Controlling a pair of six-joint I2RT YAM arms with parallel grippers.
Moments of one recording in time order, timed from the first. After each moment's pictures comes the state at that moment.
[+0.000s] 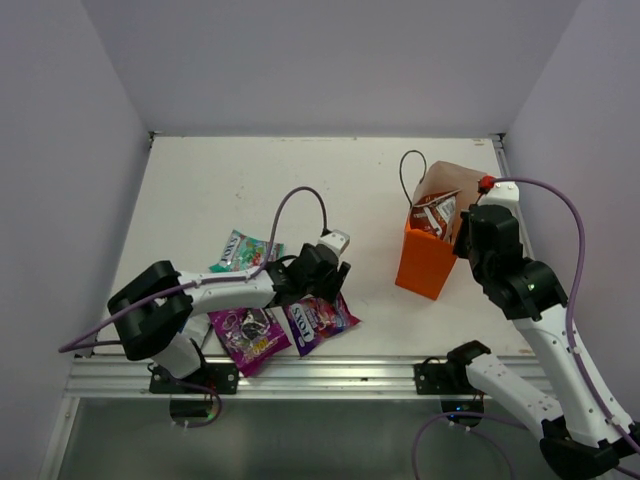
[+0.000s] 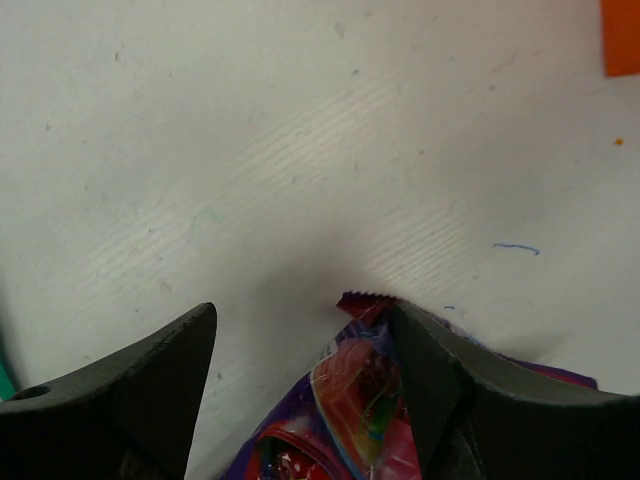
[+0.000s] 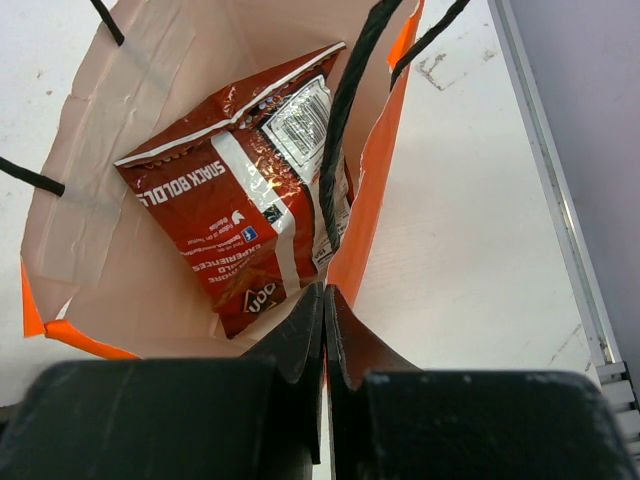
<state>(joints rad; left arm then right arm) -0.99 1.57 0.85 -0.07 -0.27 -0.37 0.41 0.80 1.09 -0.85 0.53 0.31</state>
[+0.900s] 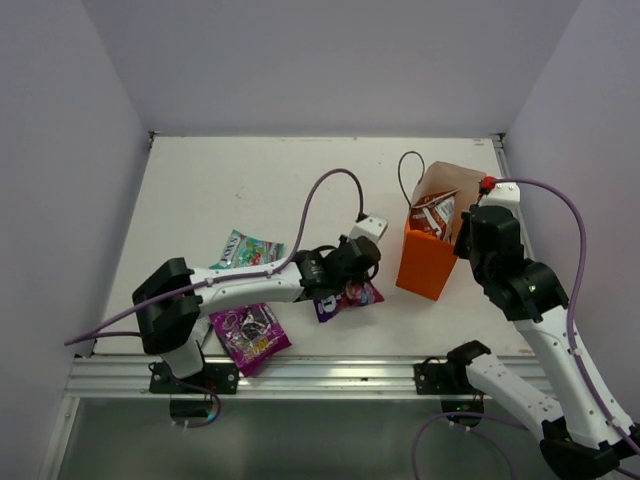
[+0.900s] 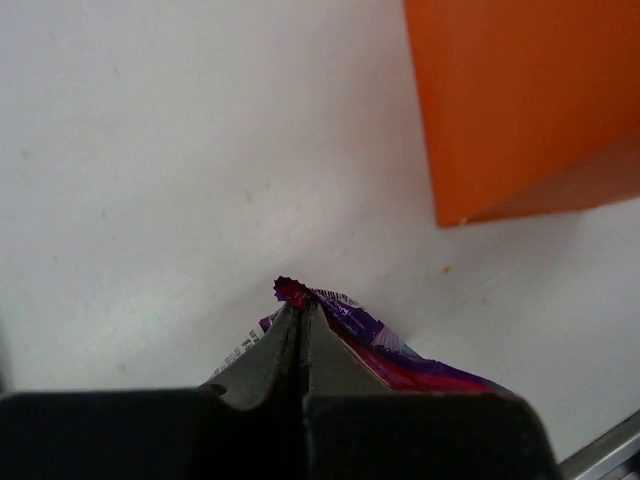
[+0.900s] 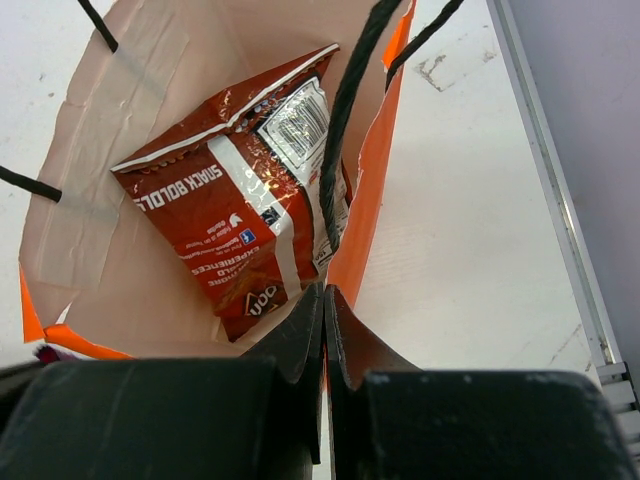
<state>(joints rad) -1.15 1.70 1.14 -0.27 -0.45 -0.46 0.41 0.80 1.09 -0.85 0.53 0.31</state>
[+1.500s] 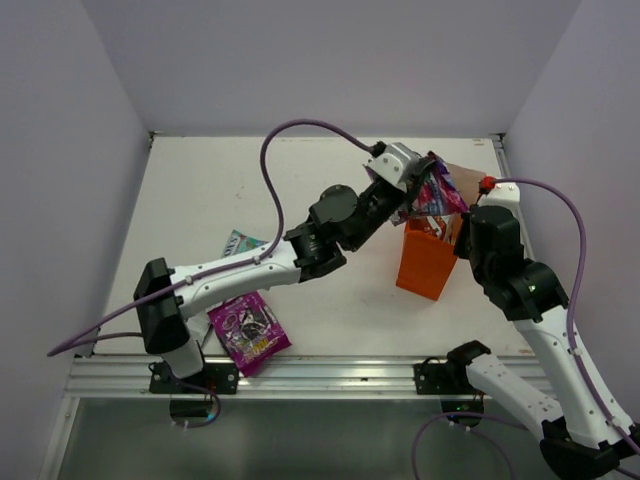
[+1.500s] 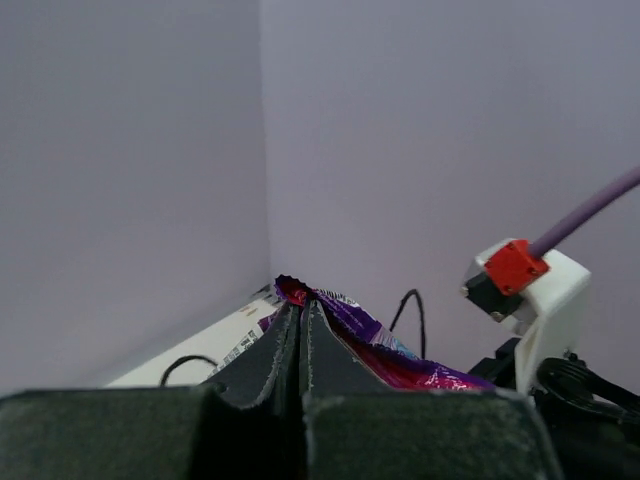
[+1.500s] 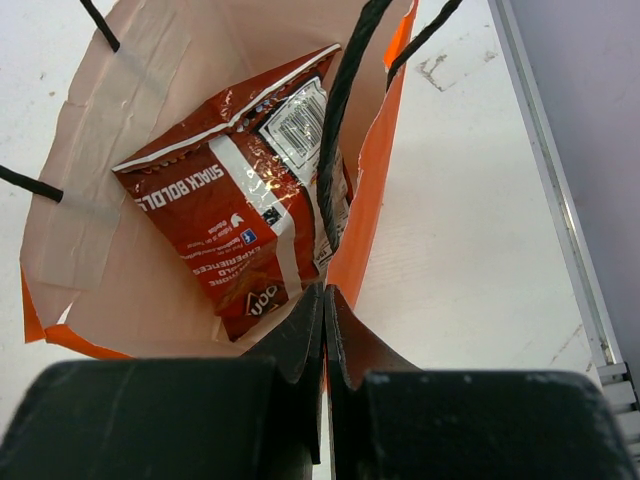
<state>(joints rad) -1.15 1.65 1.55 0.44 -0.37 0.05 0.41 0.80 1.09 -0.85 0.53 0.31</state>
